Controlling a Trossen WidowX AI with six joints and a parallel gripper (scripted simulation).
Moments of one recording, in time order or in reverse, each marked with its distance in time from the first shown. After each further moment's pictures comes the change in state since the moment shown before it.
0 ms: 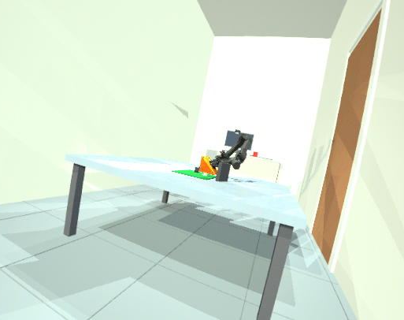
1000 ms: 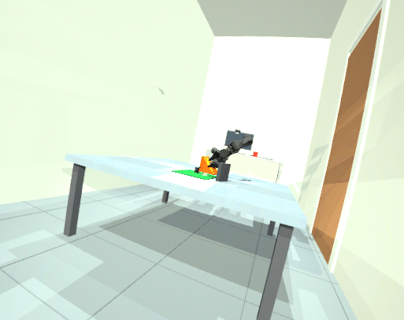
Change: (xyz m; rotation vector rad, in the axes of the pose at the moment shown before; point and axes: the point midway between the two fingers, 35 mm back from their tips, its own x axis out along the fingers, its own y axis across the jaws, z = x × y) arm 0.016 -0.022 0.004 -0.259 0.570 -0.275
